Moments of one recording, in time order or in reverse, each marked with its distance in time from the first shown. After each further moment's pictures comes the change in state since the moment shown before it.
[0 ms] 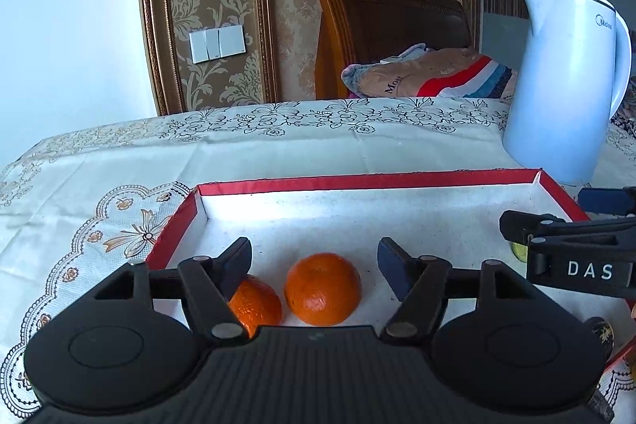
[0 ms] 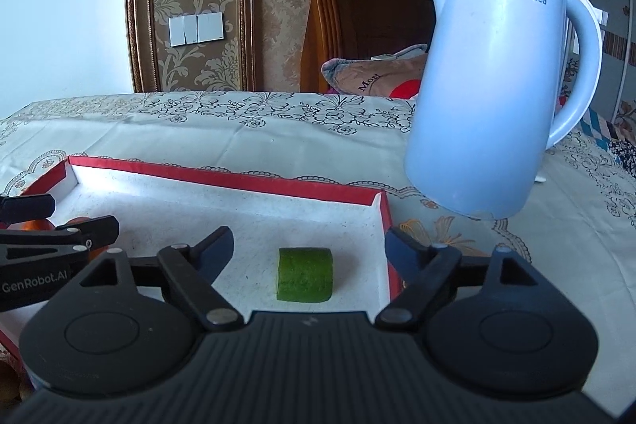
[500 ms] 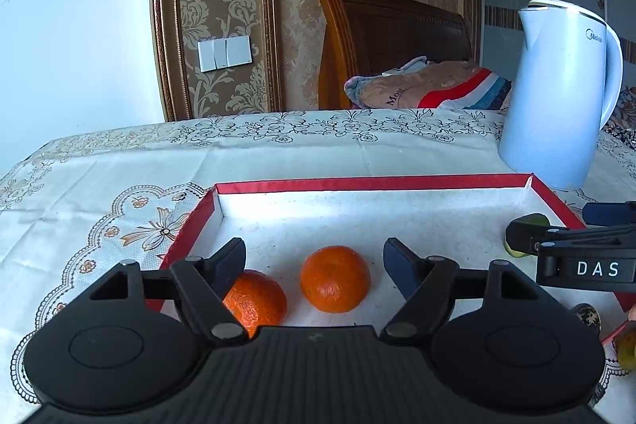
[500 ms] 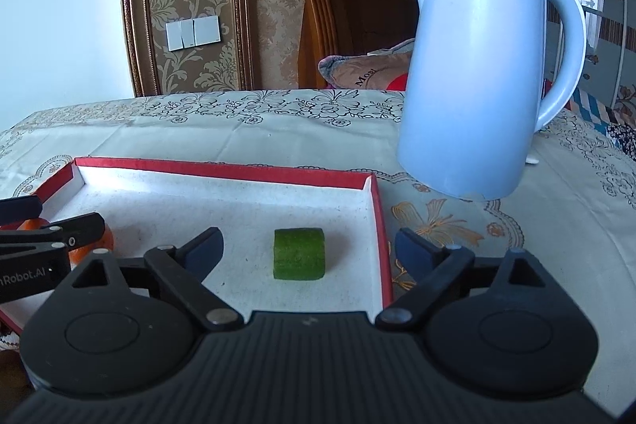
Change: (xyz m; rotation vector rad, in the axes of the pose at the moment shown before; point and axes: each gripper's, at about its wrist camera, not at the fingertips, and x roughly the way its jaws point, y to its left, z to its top) left arm -0.022 0.010 -0.008 -0.021 -0.039 -0.004; right arm -0.013 -0.008 -0.009 0.040 0.011 0.022
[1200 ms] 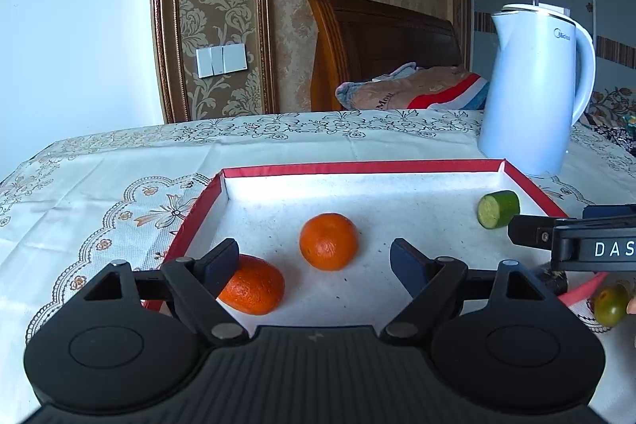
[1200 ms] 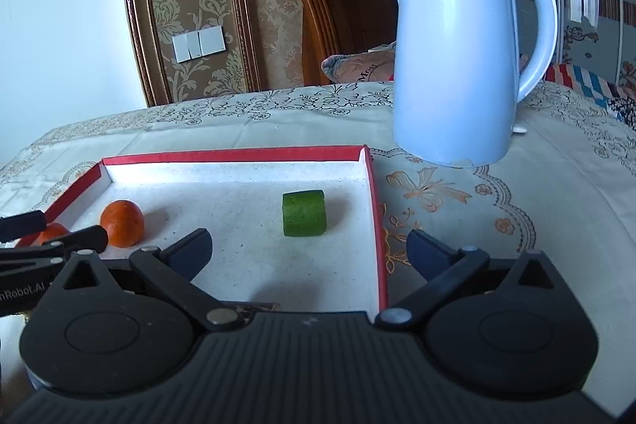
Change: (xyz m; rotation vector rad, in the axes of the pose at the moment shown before) left arm -0.037 0.002 -0.022 0.010 -0.026 -0.027; right arm -0.038 -0.011 -0.023 0.081 -0.014 0.053
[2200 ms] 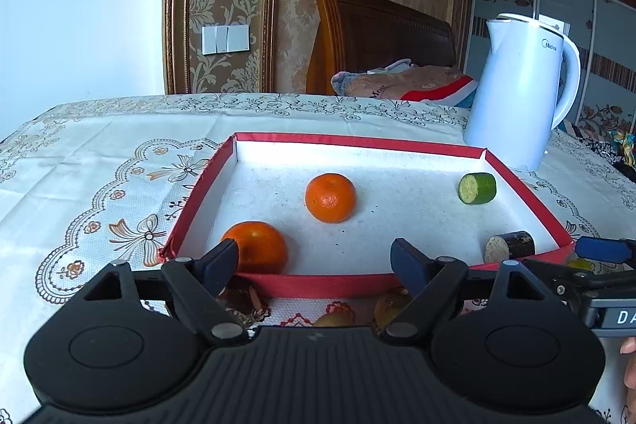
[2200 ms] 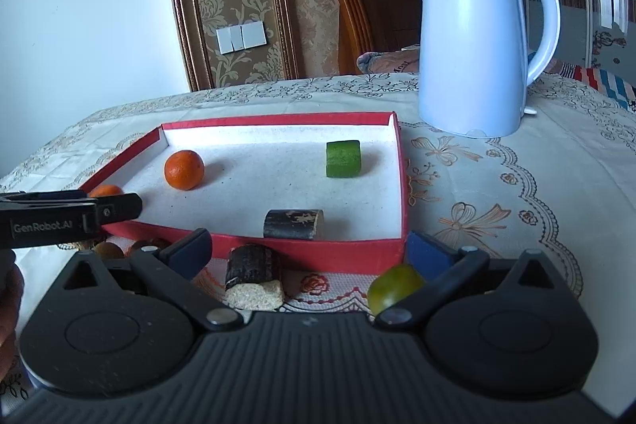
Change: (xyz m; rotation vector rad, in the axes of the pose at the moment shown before) left arm -0.037 0.019 -0.022 -0.082 0.032 -0.051; right arm -0.050 0.007 -0.040 -0.054 -0.001 0.094
